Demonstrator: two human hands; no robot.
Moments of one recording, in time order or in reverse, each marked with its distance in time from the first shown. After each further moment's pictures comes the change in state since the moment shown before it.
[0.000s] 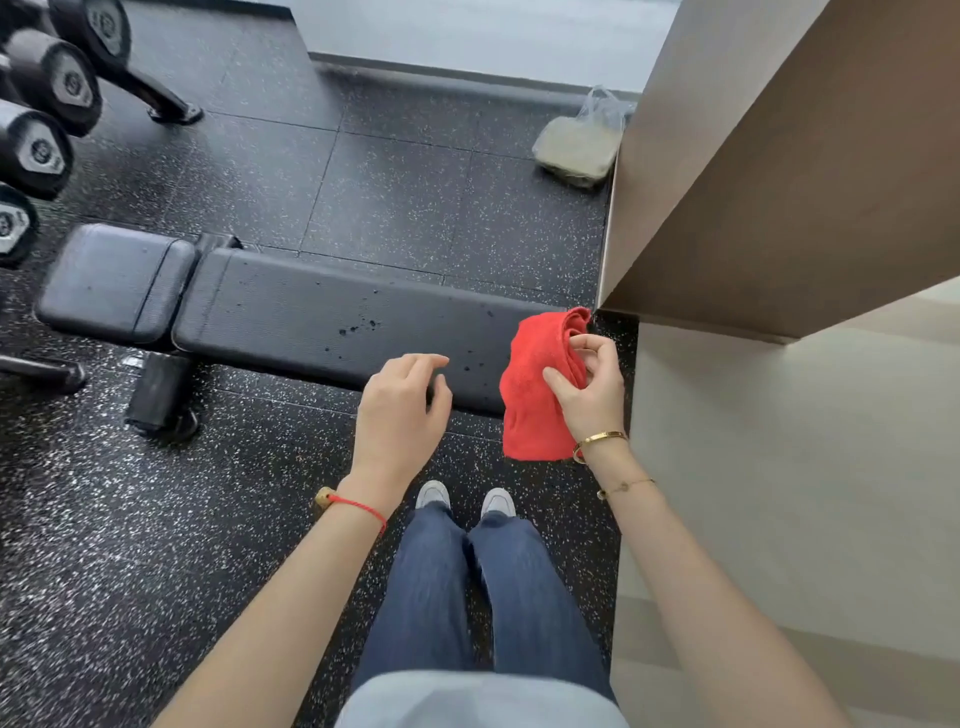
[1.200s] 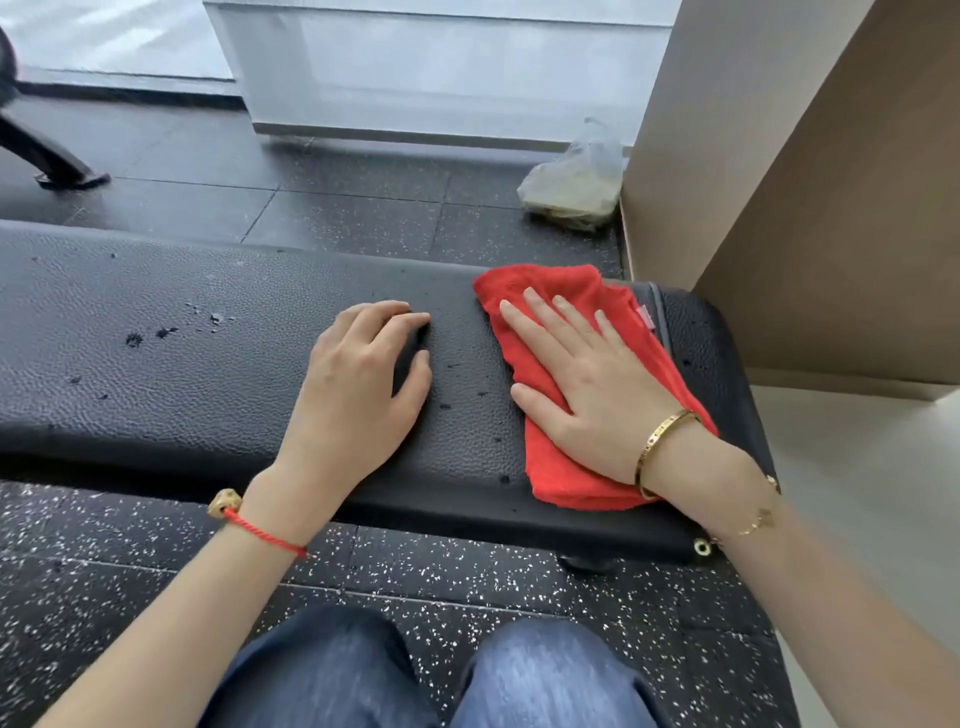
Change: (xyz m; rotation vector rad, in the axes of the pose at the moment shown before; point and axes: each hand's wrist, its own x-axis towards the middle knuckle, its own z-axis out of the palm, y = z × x) left_hand 0.134 -0.221 0.336 0.067 0.198 0.299; right_hand 0.195 0.293 0.123 -1.109 -0.306 -0.757
